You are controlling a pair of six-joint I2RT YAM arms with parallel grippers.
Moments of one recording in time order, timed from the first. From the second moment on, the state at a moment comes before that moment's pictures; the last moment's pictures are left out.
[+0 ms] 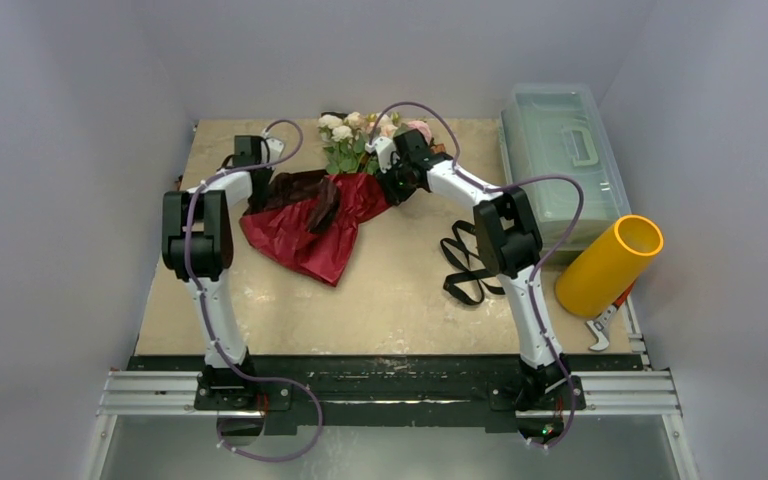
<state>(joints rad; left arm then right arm) 0.03 2.11 1.45 -0.20 -0.18 0.44 0.49 2.38 1.94 -0.46 -0.22 -0.29</state>
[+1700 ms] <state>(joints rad) 0.10 2.08 1.55 -0.48 0.43 0.17 0.63 2.46 2.23 -0.46 -0.54 0.11</state>
